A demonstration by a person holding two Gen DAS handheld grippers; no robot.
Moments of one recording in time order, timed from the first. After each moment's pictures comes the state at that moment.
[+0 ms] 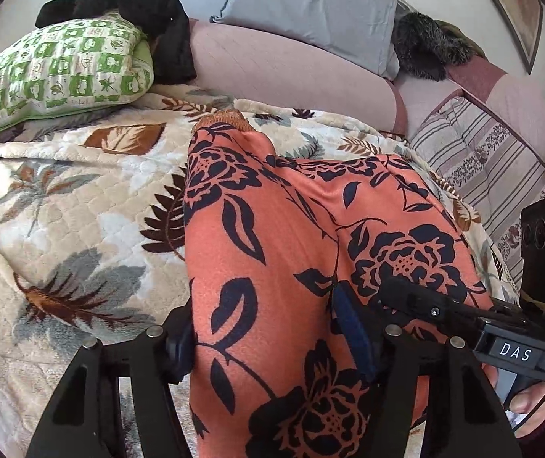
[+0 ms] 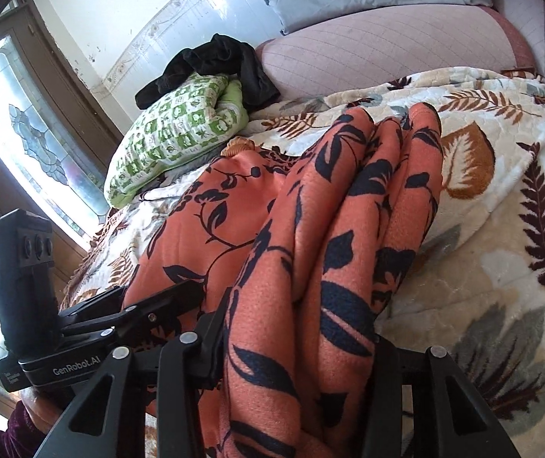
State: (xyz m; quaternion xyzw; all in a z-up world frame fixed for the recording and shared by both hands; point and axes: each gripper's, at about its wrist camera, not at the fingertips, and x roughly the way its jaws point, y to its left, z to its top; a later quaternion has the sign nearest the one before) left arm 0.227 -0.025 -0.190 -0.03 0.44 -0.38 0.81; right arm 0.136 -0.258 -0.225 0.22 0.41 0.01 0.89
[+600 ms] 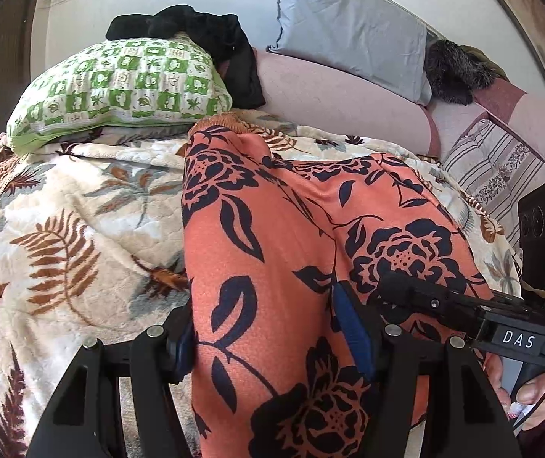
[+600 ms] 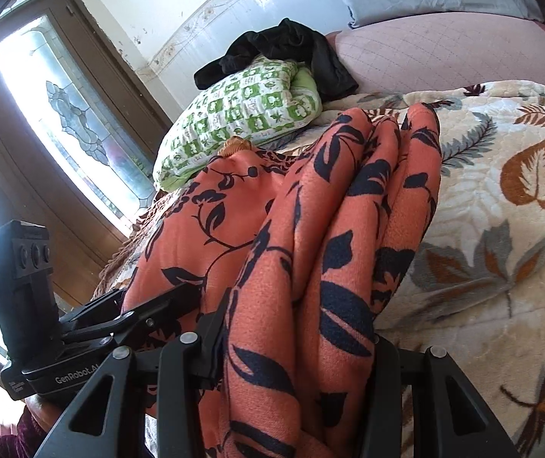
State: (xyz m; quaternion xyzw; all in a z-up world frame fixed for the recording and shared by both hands) left arm 0.224 0.076 -0.185 -0.03 0.41 -0.32 0.85; right arm 0.162 -0.169 -0.218 0.21 0.40 0.09 0.89
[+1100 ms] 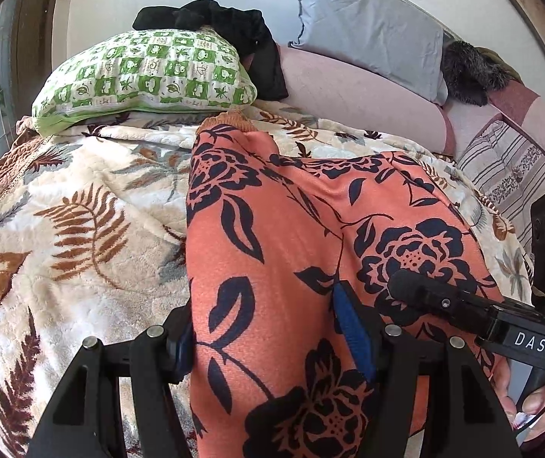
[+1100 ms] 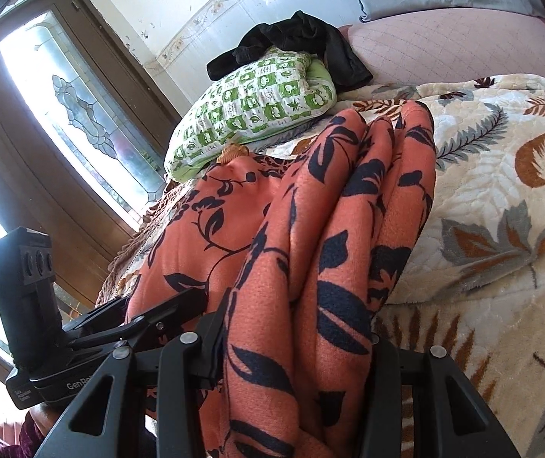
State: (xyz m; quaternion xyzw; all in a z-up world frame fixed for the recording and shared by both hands) left arm 0.206 0.095 -0.194 -0.03 0.43 -0.29 0.86; right arm 0.152 -0.150 -0.222 0.22 0.40 0.09 0.88
